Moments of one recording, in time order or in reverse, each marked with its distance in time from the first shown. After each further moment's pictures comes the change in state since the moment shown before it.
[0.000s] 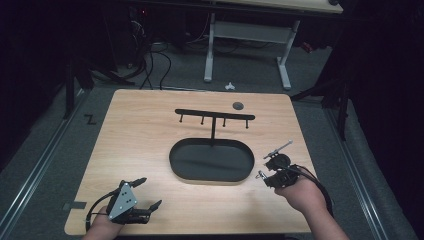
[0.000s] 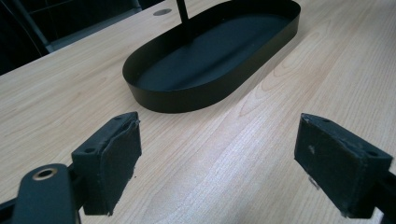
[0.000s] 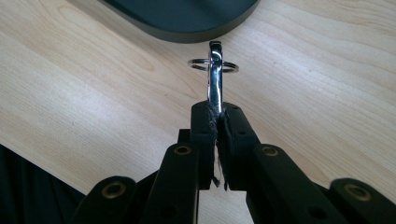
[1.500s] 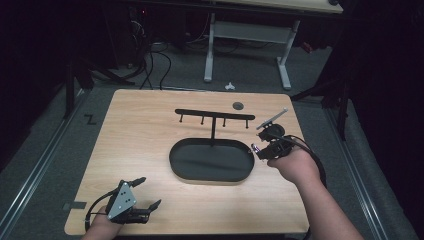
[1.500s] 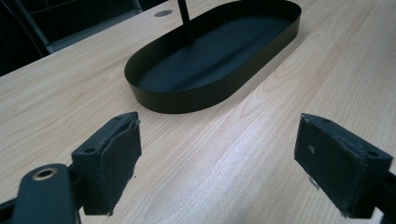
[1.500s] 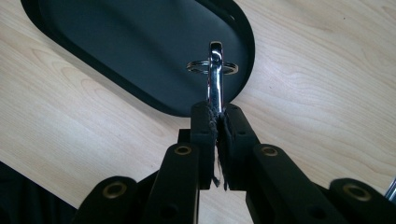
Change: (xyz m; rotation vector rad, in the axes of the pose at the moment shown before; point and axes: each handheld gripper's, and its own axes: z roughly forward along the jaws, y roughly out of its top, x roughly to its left) left arm 0.001 0.000 -0.001 -0.007 0.002 -0.004; right arm 0.005 0.067 -0.052 -0.076 -0.014 -0.019
